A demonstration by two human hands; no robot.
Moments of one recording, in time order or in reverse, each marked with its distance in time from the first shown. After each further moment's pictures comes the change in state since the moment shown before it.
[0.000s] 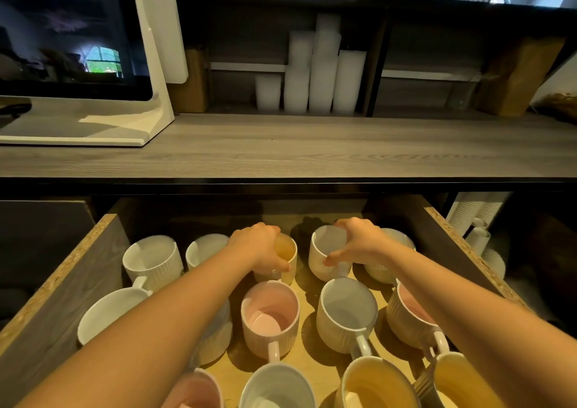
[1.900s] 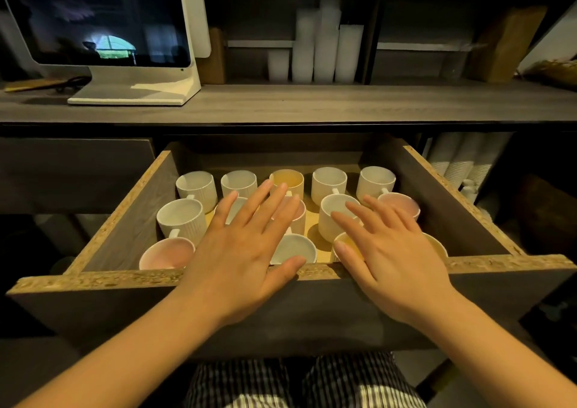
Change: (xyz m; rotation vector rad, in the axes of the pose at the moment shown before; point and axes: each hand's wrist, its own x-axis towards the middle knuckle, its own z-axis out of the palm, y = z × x) left_hand -0.278 0.003 0.013 0.210 0.542 0.320; right_hand -0.277 -0.039 0.011 -0.286 0.356 -0.302
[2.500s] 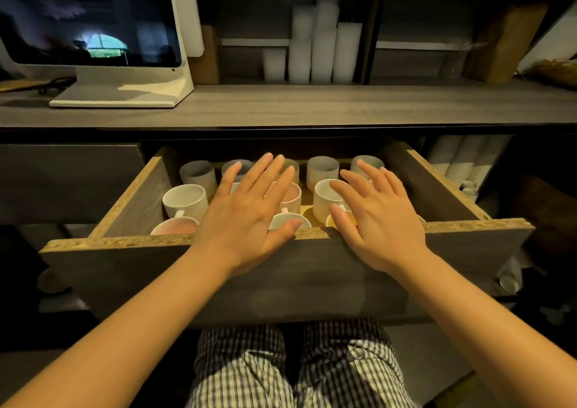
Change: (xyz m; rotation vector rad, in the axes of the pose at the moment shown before) left_hand 0.066 -0.036 0.032 0.075 0.146 0.013; right_hand 0.076 0.023 0.032 -0.040 0.239 0.006
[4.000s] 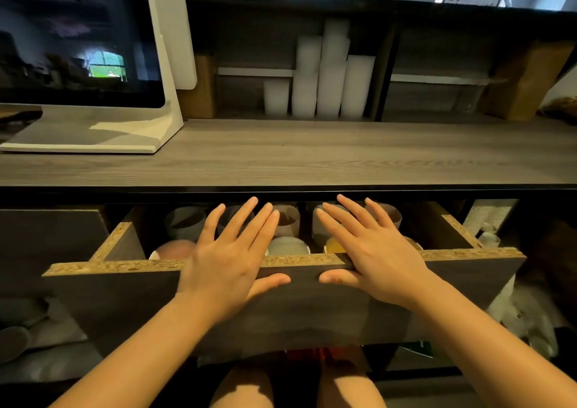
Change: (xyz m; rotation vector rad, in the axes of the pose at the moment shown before) left_hand 0.077 -0.070 0.081 0.205 0.026 0.034; right_hand 0.119 0.052 0.073 -0.185 -0.144 -0.304
